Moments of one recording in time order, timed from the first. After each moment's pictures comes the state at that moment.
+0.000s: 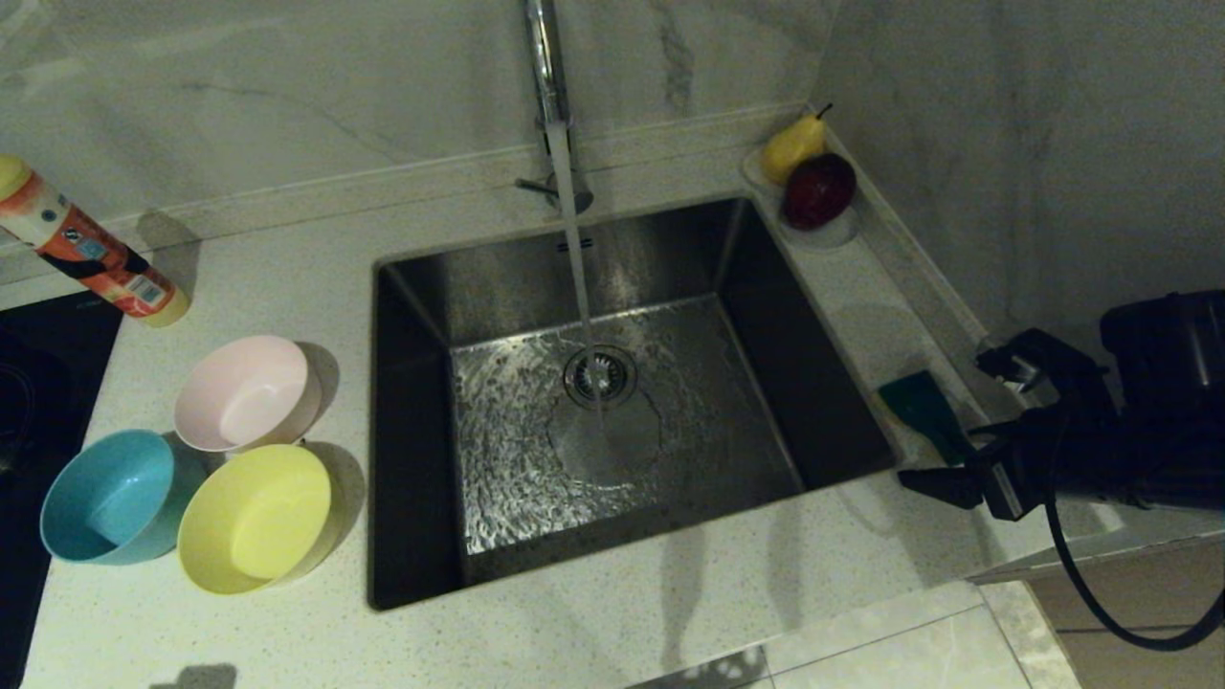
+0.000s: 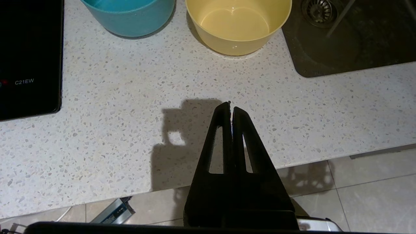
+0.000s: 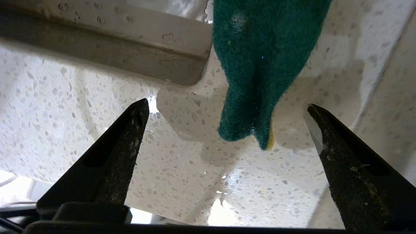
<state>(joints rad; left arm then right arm) -0.01 0.00 -0.02 0.06 0.03 -0.02 0.11 1.57 -0.88 -0.08 0.18 -0.30</state>
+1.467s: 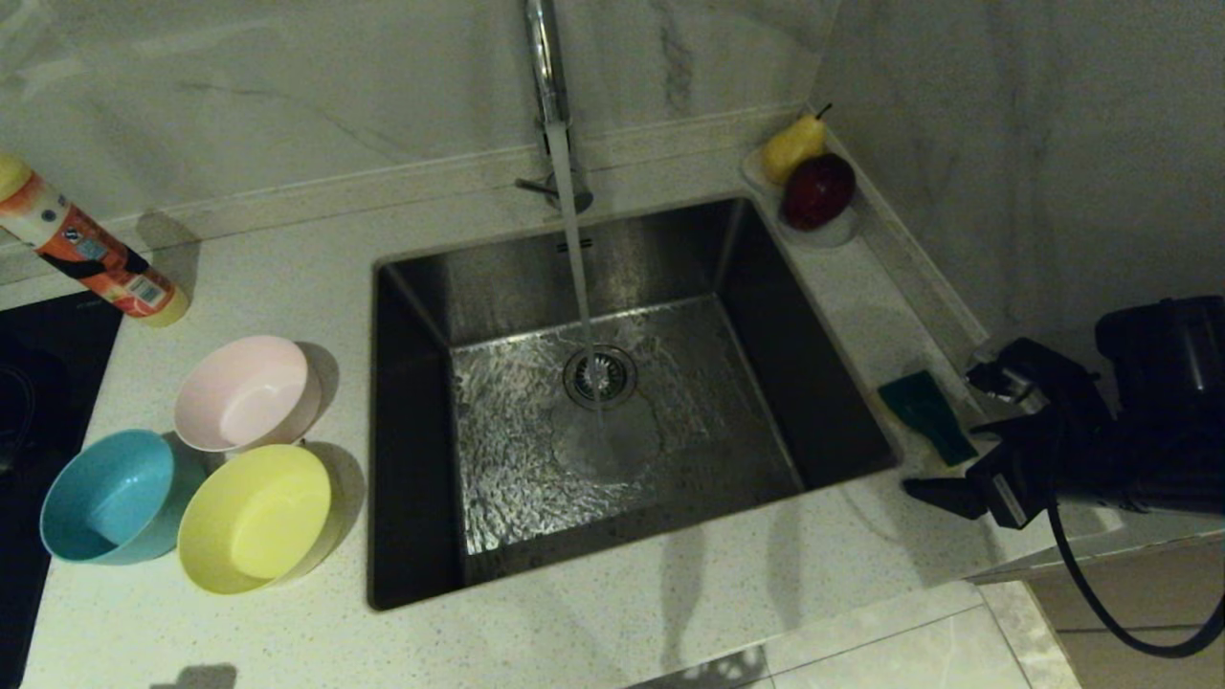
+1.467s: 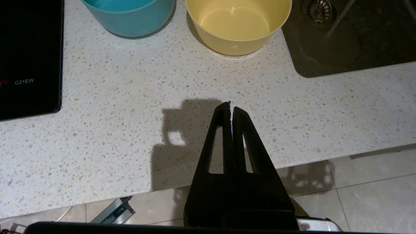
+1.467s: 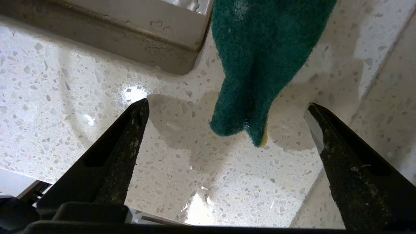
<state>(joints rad) -0.01 0.00 -0.02 0.06 0.03 -0.02 0.11 1.58 -0.87 -0.08 0.15 -0.40</state>
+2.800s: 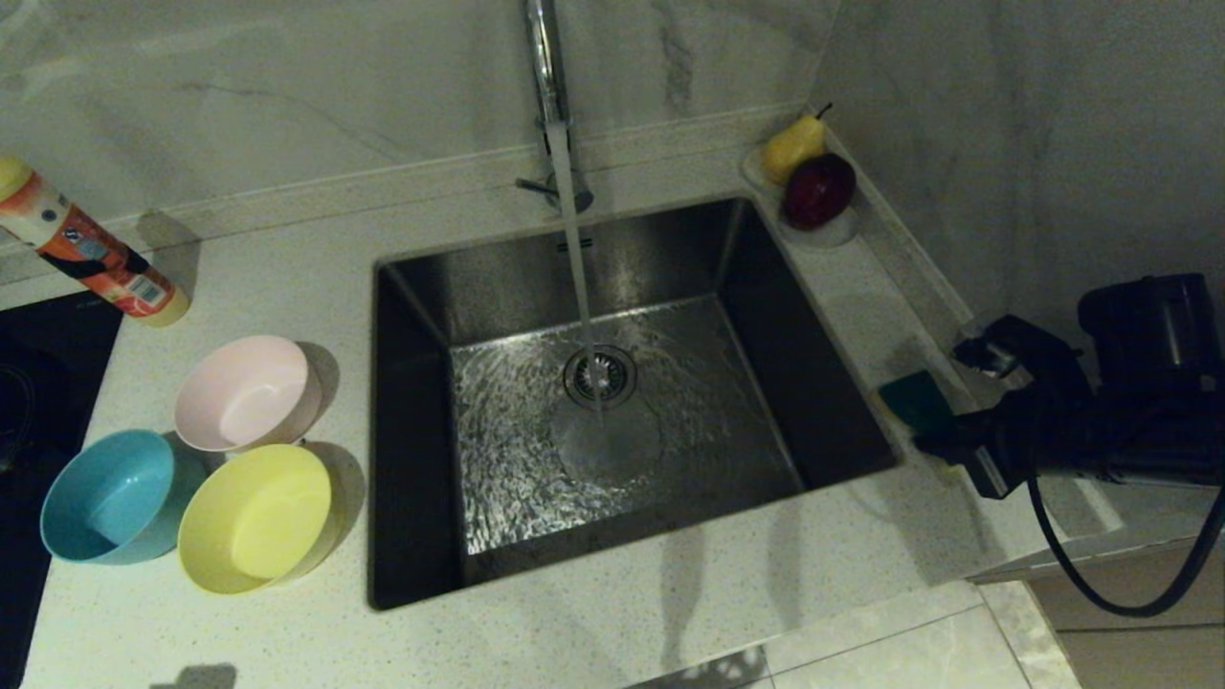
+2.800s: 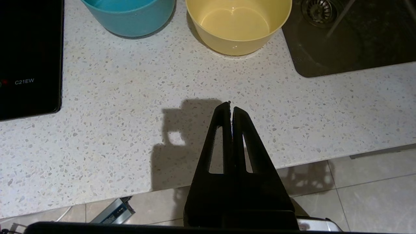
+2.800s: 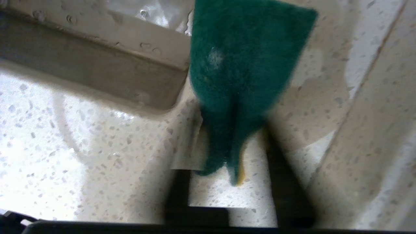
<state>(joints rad) -0.01 0.00 -0.02 0.06 0.03 -0.02 0.11 1.62 -0.94 -0.10 0.13 -0.40</state>
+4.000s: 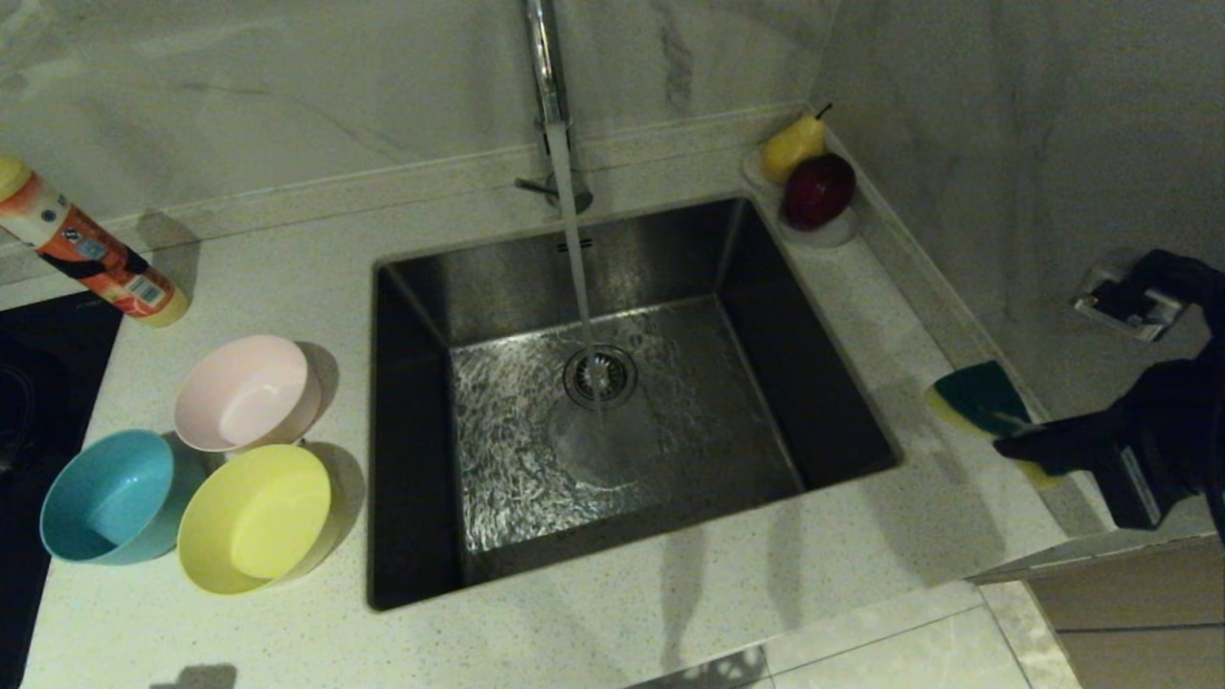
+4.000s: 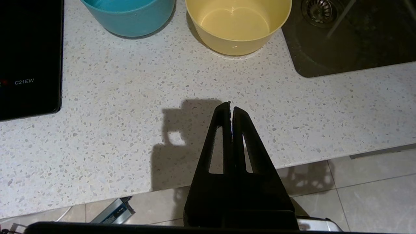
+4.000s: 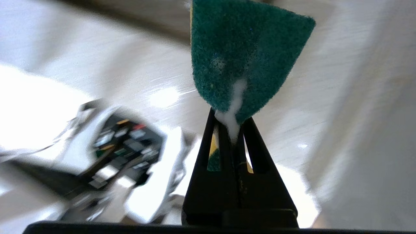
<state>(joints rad) -0.01 0.00 -0.02 0.06 0.03 -0.02 0.27 1.30 -1.12 0.44 0.13 -0.25</state>
